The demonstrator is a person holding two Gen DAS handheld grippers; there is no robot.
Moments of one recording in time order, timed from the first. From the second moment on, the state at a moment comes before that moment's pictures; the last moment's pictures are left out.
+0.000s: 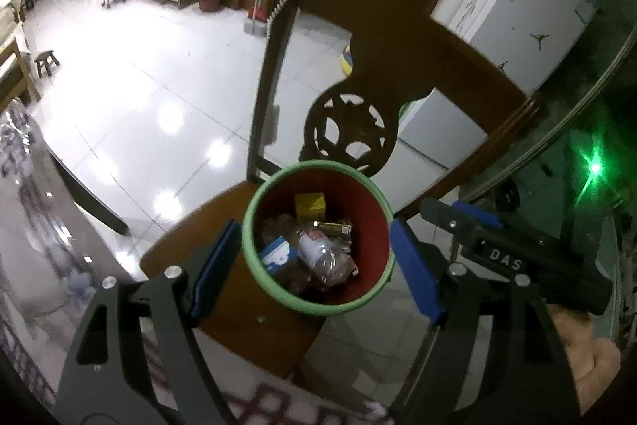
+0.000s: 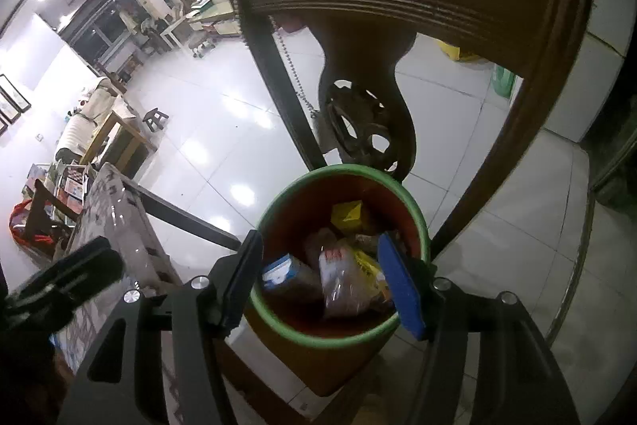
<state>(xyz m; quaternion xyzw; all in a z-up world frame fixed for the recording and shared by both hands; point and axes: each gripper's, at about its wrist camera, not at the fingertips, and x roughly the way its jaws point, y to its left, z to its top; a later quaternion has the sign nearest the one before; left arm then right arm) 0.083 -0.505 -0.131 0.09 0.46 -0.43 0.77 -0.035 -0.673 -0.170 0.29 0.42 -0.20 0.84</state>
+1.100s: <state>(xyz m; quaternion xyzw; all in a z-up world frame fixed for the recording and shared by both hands) 0.043 -0.015 -0.159 -0.05 0.48 -0.14 0.86 -0.060 -0.141 -0.241 -0.02 0.61 0.25 0.75</state>
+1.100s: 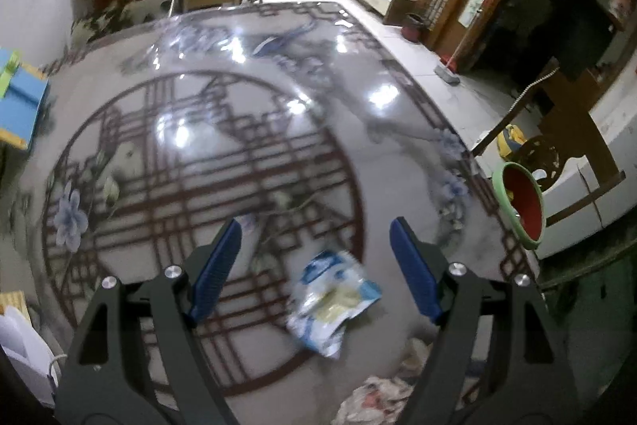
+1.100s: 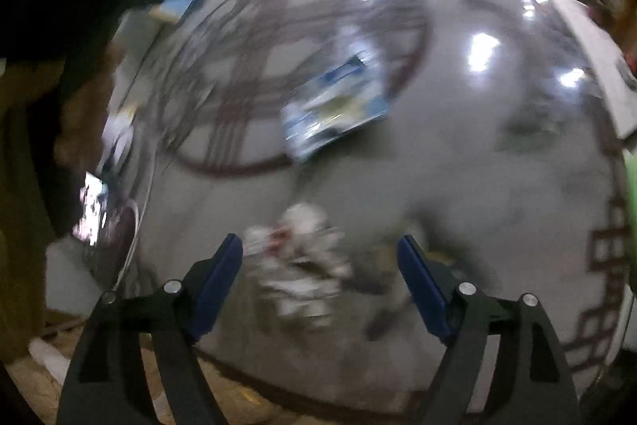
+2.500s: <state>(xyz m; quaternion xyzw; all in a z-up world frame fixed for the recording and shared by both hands) 0.023 -0.090 -0.212 0.04 0.50 -0.16 0.85 -0.032 -0.252 -0.174 0.13 0.50 0.07 0.86</state>
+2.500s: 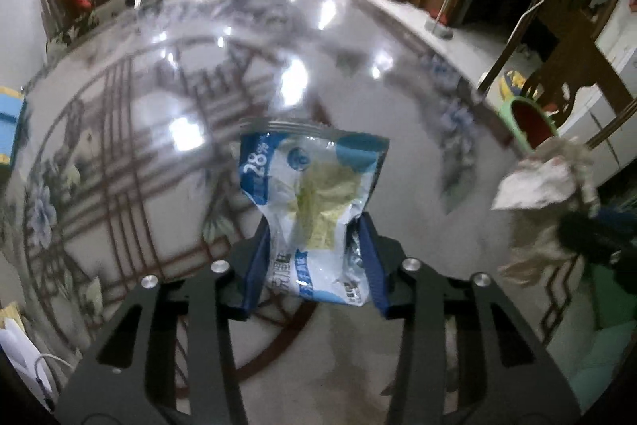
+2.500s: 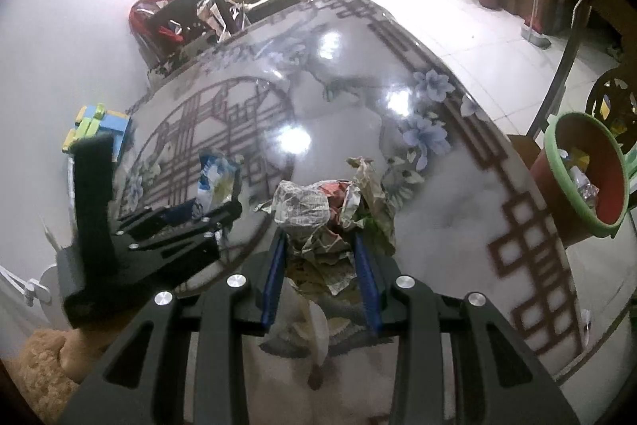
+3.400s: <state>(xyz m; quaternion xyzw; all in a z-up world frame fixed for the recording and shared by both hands) 0.028 -0.095 -0.111 0.00 0.42 -0.16 0.89 -0.026 -0.273 -0.118 0.12 0.41 0.07 0.90</state>
